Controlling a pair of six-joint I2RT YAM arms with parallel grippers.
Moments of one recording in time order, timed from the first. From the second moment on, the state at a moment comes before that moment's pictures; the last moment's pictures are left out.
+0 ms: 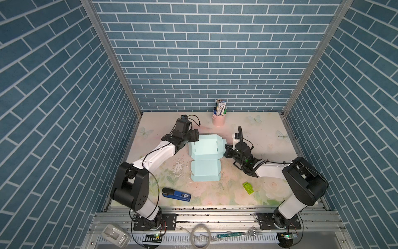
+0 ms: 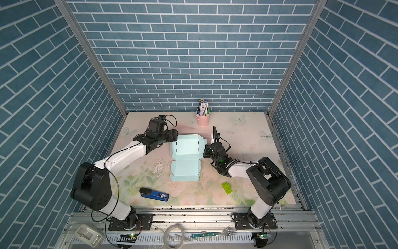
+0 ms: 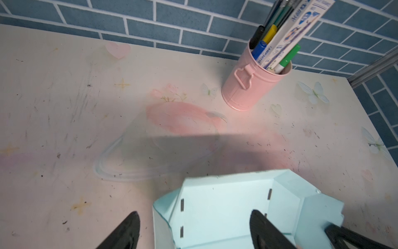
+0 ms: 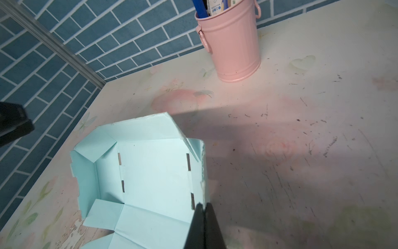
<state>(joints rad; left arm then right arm) -0.37 1.60 1.15 -0.23 0.00 -0.38 0.69 1.64 0.68 0.55 0.10 0.52</state>
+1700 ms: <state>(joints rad) -0.39 1.70 1.18 -0.41 0.02 -0.49 0.70 1.72 0.71 0.62 0.15 0.49</state>
